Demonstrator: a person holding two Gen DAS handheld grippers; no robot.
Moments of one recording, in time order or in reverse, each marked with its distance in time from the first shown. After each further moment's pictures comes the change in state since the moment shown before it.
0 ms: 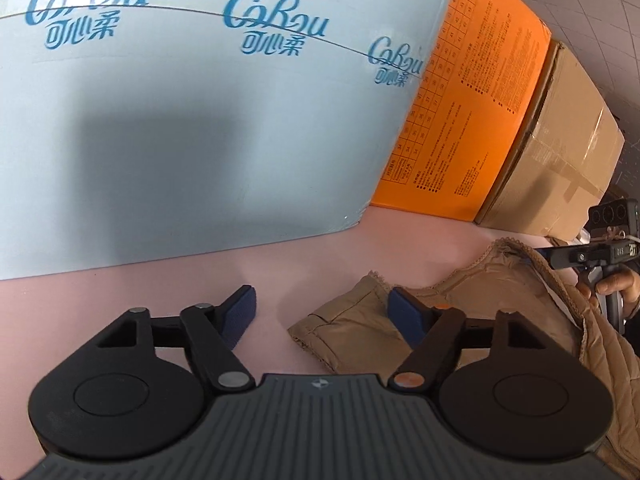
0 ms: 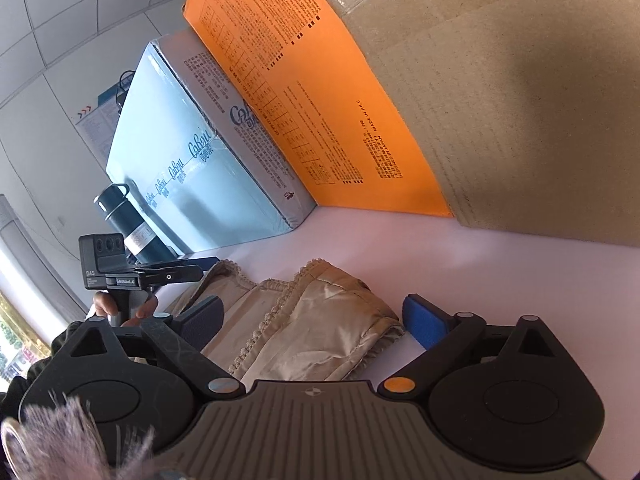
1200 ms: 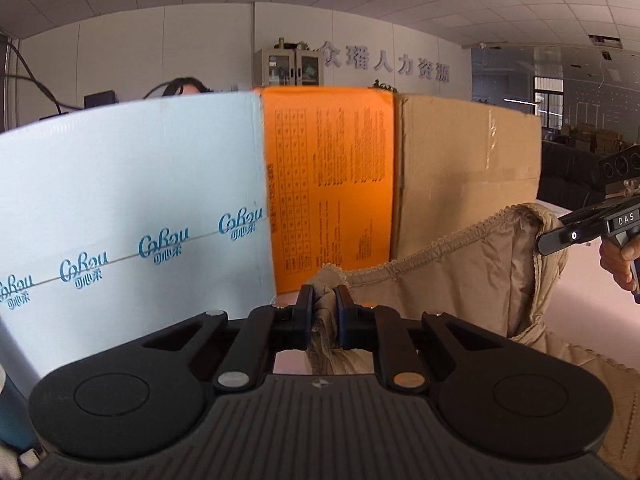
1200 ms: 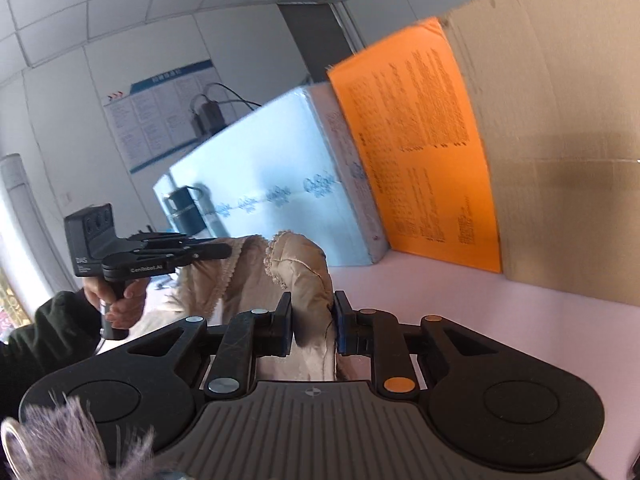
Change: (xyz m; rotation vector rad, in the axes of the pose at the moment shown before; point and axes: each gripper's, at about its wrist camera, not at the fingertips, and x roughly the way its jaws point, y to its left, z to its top) left arm -0.156 -0.139 0.005 0.312 -0.236 0.052; right arm -0.108 0.150 -0.029 -0.208 -0.123 -0.010
